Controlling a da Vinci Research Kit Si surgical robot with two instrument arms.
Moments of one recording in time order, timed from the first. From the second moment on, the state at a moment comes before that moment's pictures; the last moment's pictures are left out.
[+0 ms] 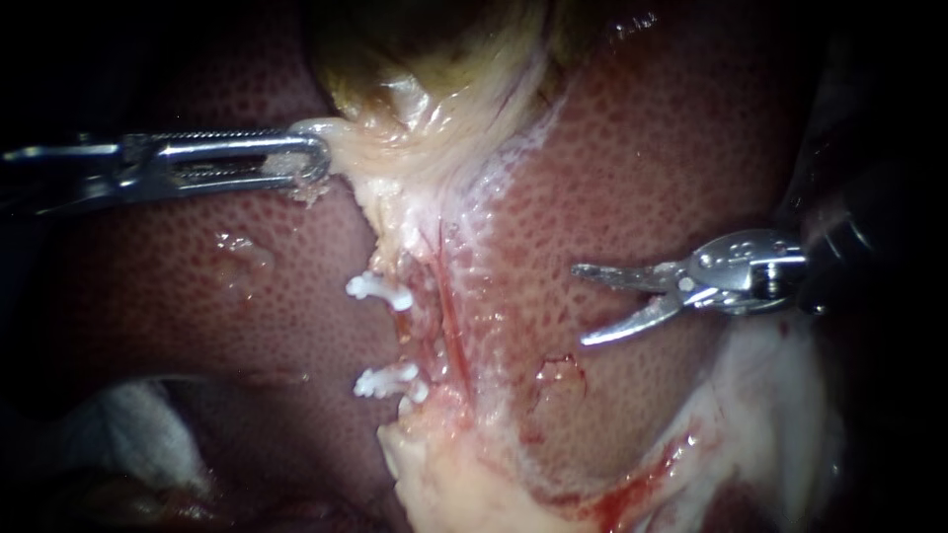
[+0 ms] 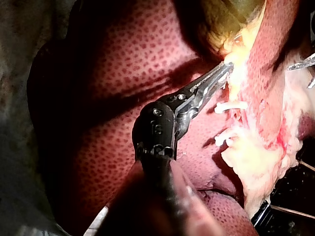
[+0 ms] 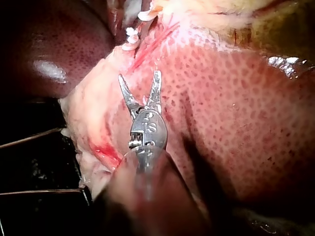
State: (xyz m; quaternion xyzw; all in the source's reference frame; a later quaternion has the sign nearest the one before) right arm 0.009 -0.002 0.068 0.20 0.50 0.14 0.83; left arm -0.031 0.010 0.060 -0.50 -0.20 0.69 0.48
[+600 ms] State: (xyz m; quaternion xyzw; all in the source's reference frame) right arm 0.009 -0.003 0.067 0.20 0.51 0.14 0.83; left arm -0.035 0.008 0.065 -0.50 -0.21 0.70 0.46
